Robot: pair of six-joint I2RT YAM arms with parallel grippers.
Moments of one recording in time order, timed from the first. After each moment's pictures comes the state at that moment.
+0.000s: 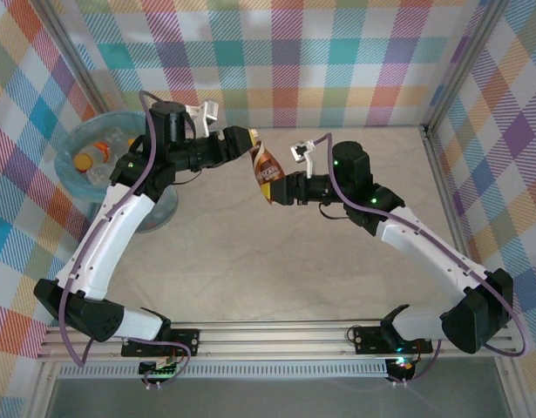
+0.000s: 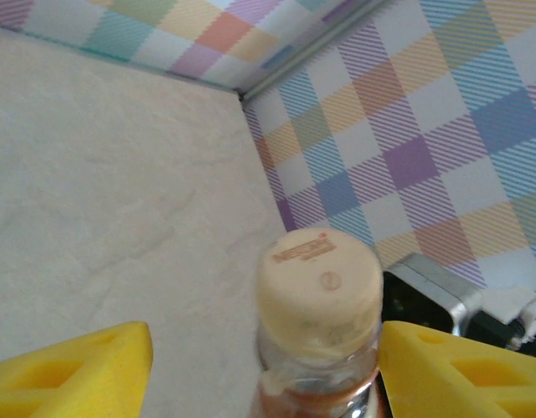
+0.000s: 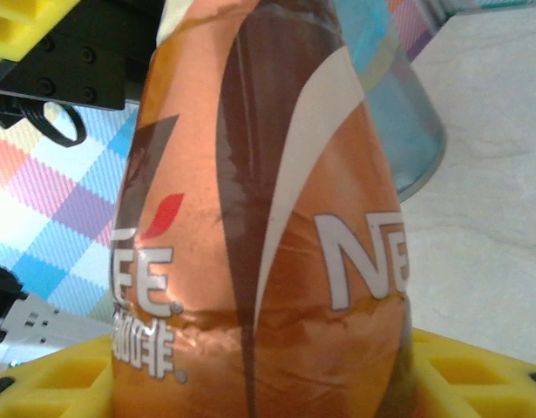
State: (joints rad) left arm -0.42 1.39 1.64 -0.66 0.51 -0.70; right arm 0.63 1.30 1.19 -0.17 -0.72 0.55
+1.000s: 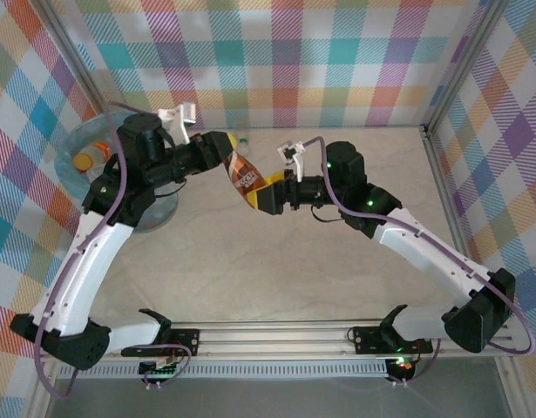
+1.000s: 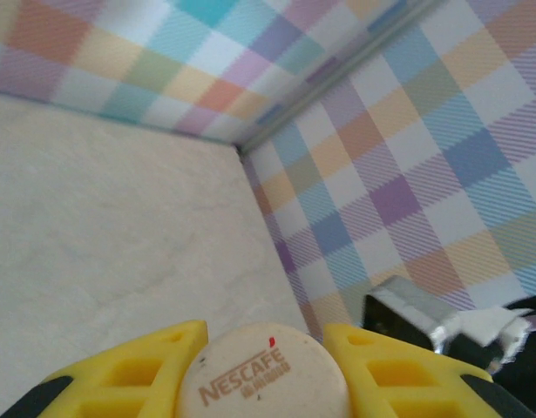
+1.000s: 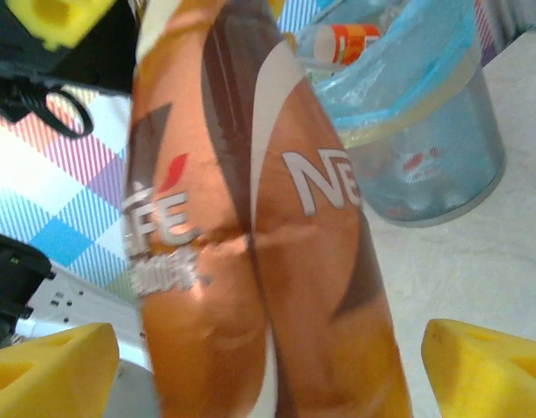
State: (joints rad) left arm -0.44 1.21 1.60 -0.66 0.31 -0.70; right arm 0.71 1.30 1.27 -0.19 -0.67 0.49
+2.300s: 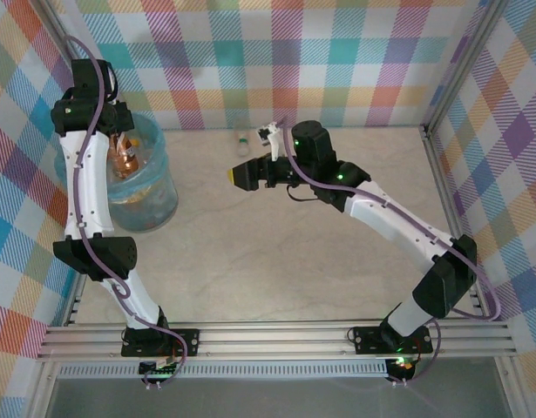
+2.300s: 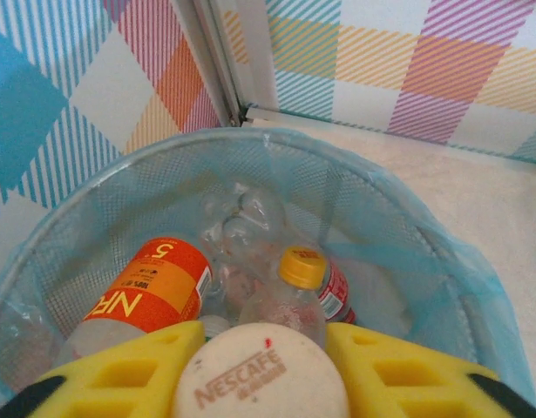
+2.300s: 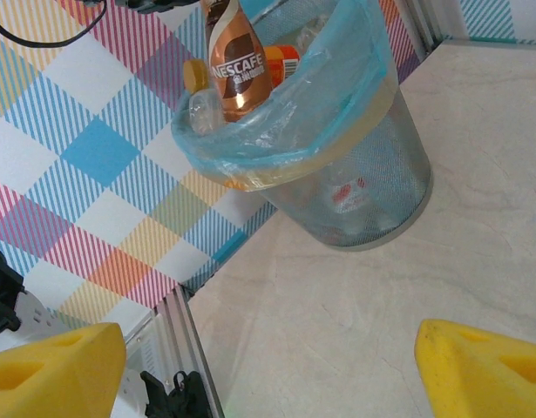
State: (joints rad) left arm 0.11 1.83 2.33 -1.24 -0.26 -0.07; right arm 0.74 1.58 1.54 -0.29 -0.54 0.46
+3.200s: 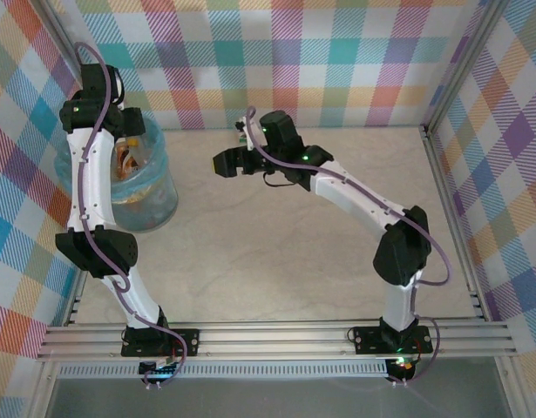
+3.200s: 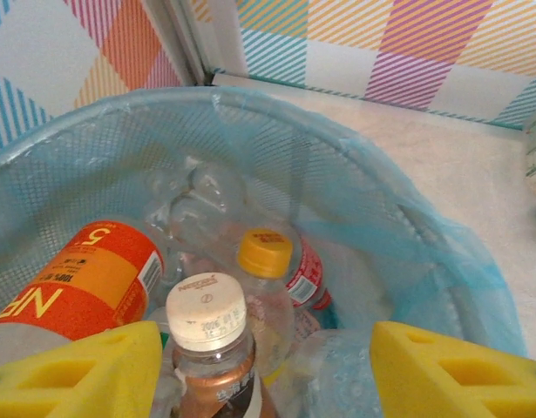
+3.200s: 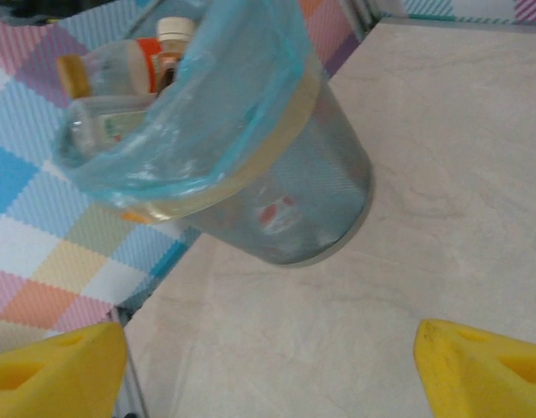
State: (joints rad) left arm 0.11 1.85 2.27 -1.22 -0.18 -0.09; right arm 0.74 1.92 1.86 -0.40 -0.44 0.42
